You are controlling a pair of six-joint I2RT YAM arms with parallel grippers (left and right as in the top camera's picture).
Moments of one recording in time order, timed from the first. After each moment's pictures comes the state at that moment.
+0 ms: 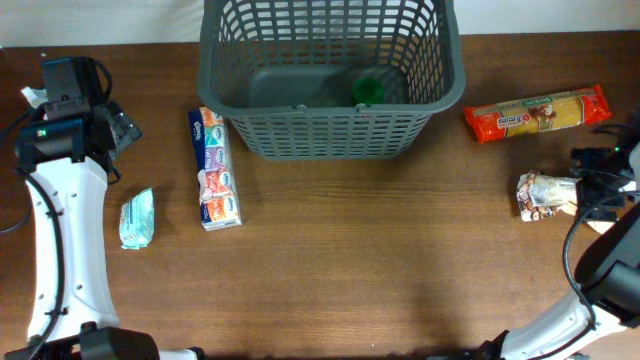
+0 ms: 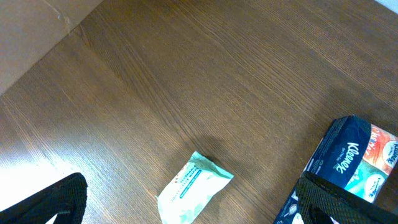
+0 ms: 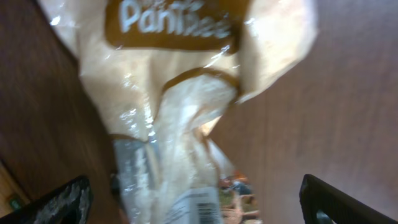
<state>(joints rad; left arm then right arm) 0.21 1.57 1.58 -1.03 -0.42 -0.42 -0.57 1.99 1.54 -1.03 0.03 1.11</state>
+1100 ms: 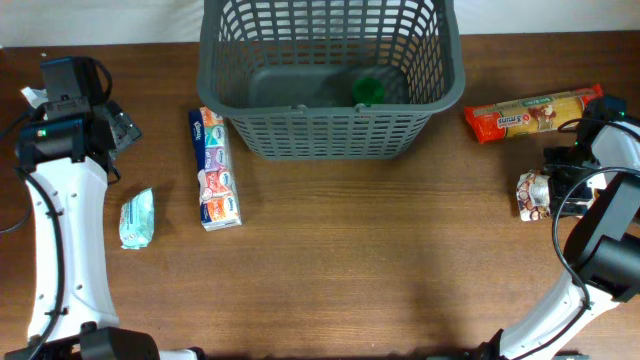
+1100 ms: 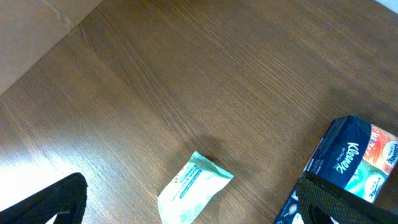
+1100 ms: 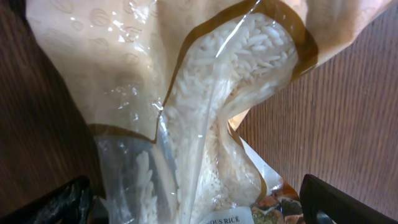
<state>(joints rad) 0.21 1.57 1.58 -1.03 -0.41 -0.42 -0.48 2.10 1.54 -0.99 0.11 1.23</state>
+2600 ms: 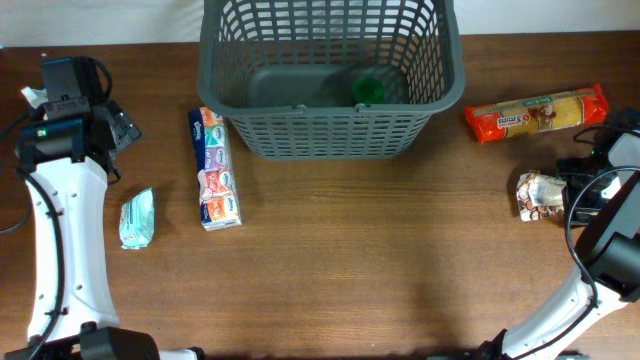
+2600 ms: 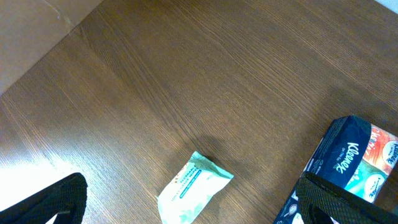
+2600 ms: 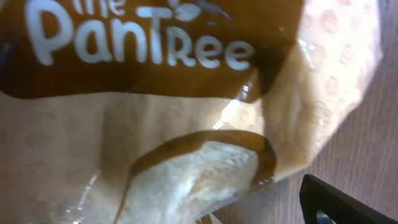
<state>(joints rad) 0.21 1.57 1.58 -1.03 -0.42 -0.42 -0.56 2.14 1.54 -0.99 0.11 1.14</state>
